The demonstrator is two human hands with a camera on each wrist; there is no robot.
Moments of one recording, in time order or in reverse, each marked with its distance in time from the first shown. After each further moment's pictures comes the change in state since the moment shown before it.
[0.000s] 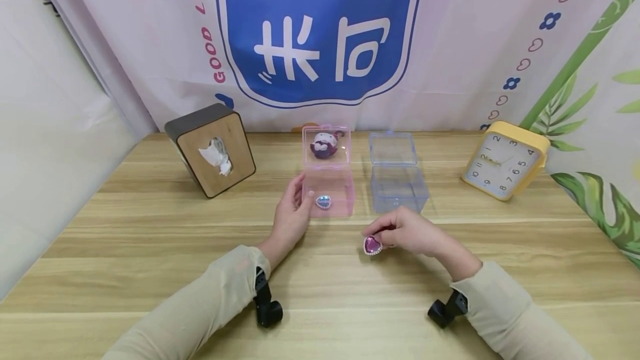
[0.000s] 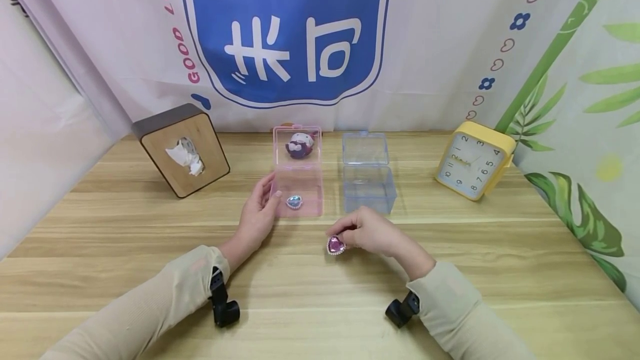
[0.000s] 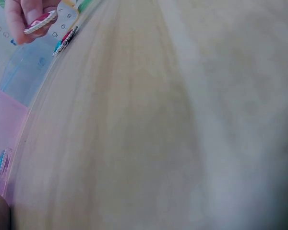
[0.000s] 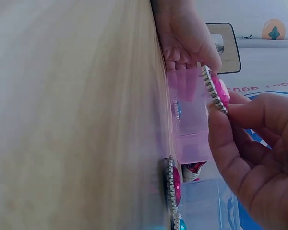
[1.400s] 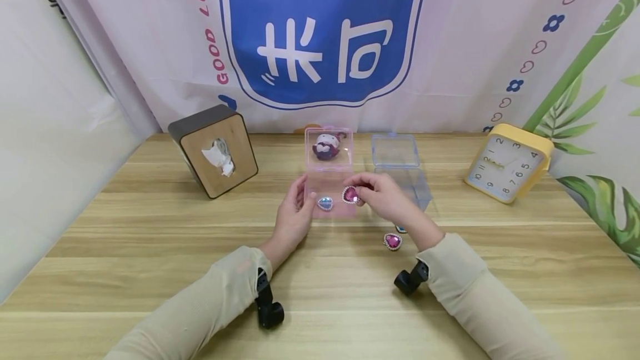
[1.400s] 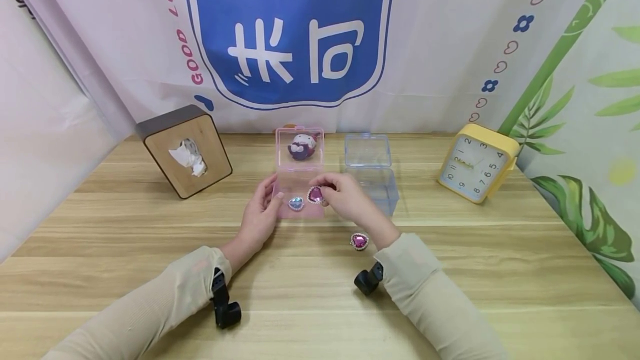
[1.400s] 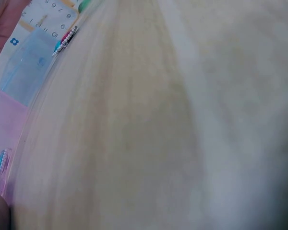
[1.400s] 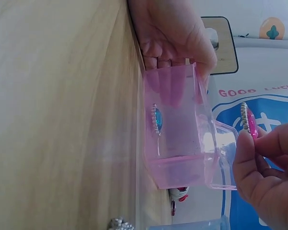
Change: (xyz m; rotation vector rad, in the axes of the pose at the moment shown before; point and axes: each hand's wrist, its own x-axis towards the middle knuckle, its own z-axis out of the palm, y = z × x) left_hand 0.000 -0.001 -0.001 -0.008 -0.003 0.028; right_hand 0.060 -0.028 -0.003 0.058 0.295 0.004
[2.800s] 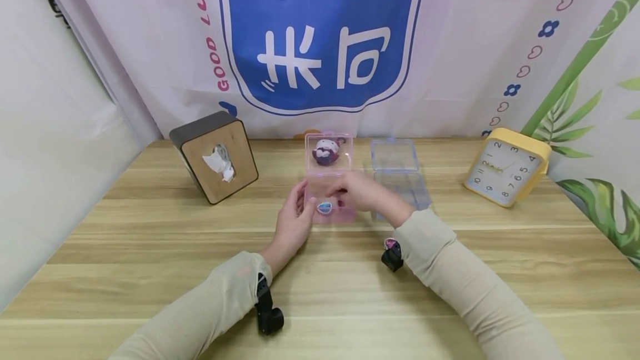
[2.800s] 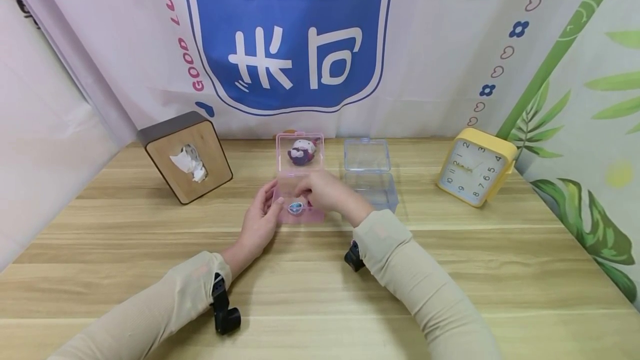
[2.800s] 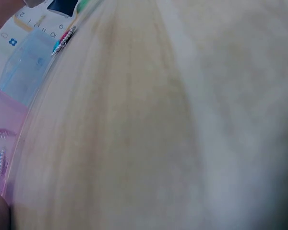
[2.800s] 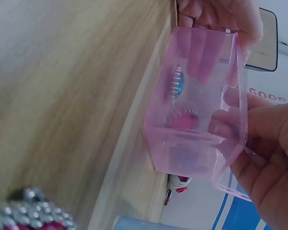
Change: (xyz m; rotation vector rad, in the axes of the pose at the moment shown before) left_hand -0.001 0.003 -0.001 0.006 -0.002 -0.024; right_hand 0.047 -0.007 0.010 -0.632 -0.240 -0.304
